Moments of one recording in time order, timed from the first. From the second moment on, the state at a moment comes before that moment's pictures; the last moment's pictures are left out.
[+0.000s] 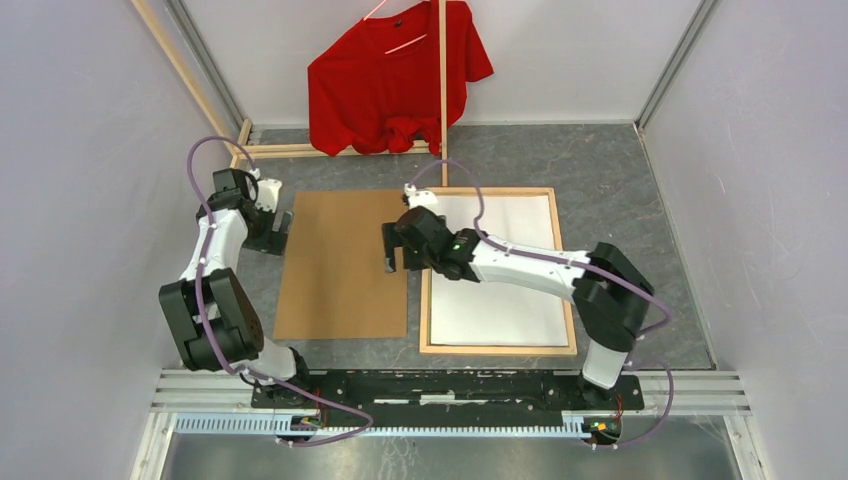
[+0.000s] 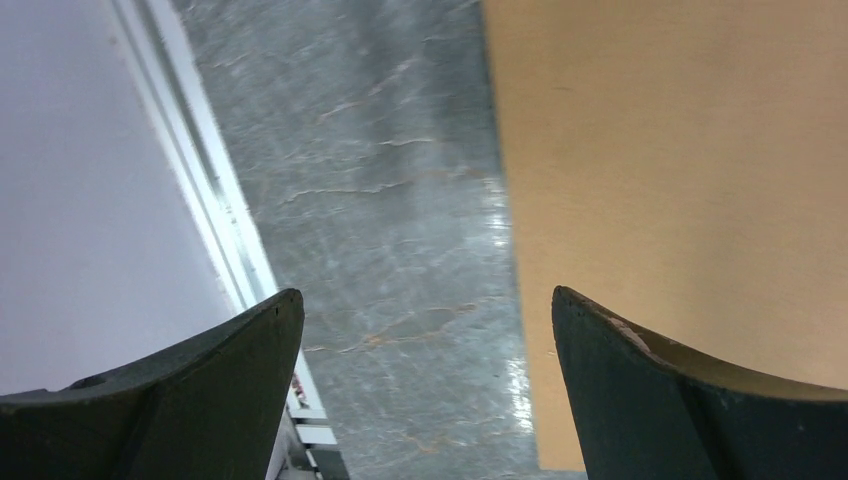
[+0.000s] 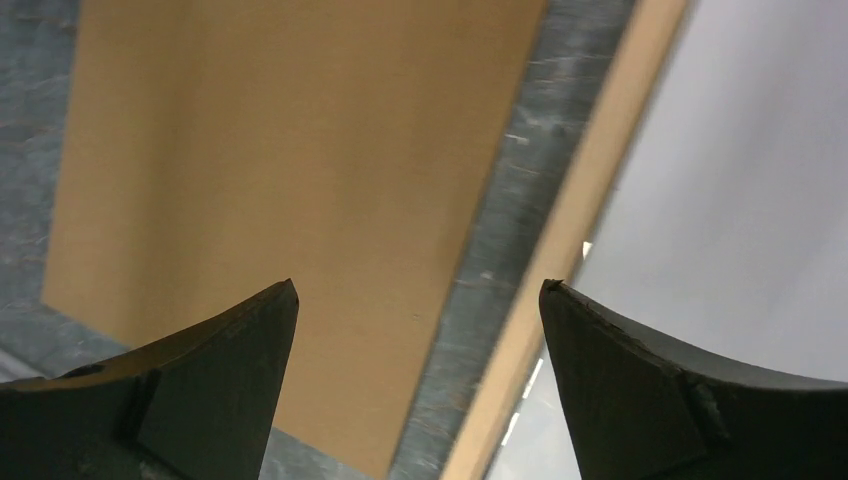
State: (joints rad) left arm 0.28 1.47 1.08 -0.72 0.03 0.49; right arm 1.00 1.74 1.25 -0.29 0.34 0.67
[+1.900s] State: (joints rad) left arm 0.20 1.67 0.97 -0.42 -0.03 0.52; right arm 0.98 1.58 0.93 0.40 -0.10 1.09
